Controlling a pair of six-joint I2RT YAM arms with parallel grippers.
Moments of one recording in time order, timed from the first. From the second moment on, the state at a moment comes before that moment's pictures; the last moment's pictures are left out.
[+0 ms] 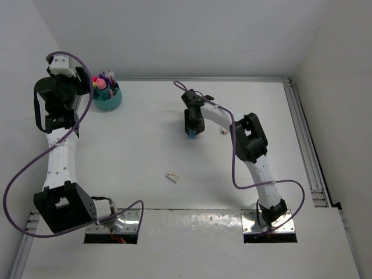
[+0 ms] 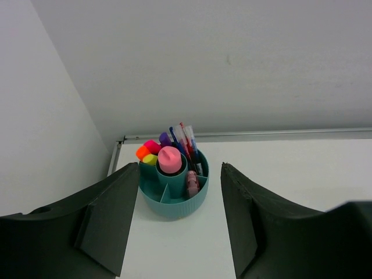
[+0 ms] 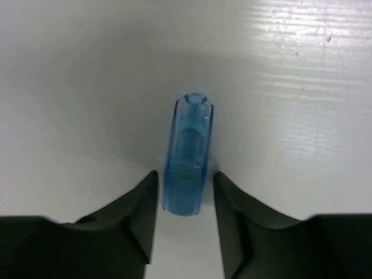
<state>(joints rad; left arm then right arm) 0.34 1.25 1.17 0.14 0.31 0.03 0.57 2.36 1.89 -0.75 0.06 0.53</state>
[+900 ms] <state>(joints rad) 0.18 1.35 0.92 0.46 0.84 -0.61 0.69 1.94 1.80 -0.39 -0.27 0.20</state>
